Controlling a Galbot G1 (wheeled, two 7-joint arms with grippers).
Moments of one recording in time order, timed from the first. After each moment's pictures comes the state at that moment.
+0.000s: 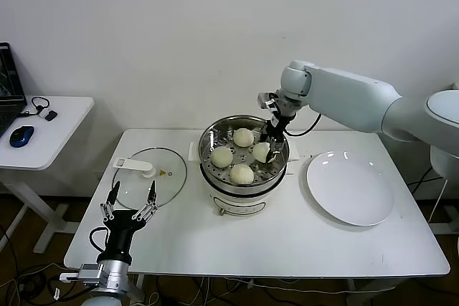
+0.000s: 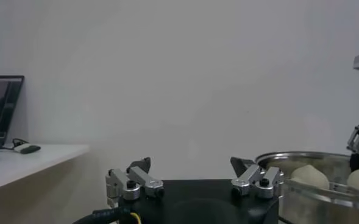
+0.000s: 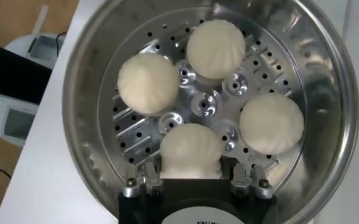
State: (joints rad) left arm 1.66 -1.45 -0.57 -2.12 -0.14 -0.09 -0.02; right arm 0.53 1.17 -1.40 0.90 0.50 -0.20 -1.23
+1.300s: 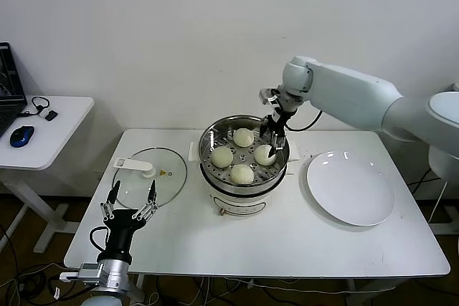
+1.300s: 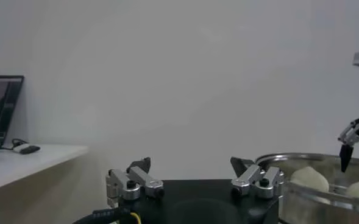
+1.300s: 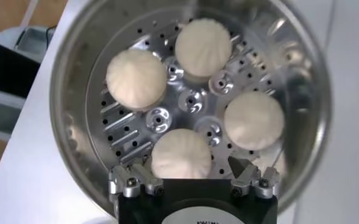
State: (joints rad) left arm 1.65 -1.45 -0.57 -2.13 -0.14 -0.09 -0.02; right arm 0.54 1.14 -1.34 0.91 0.47 -0.17 -1.23
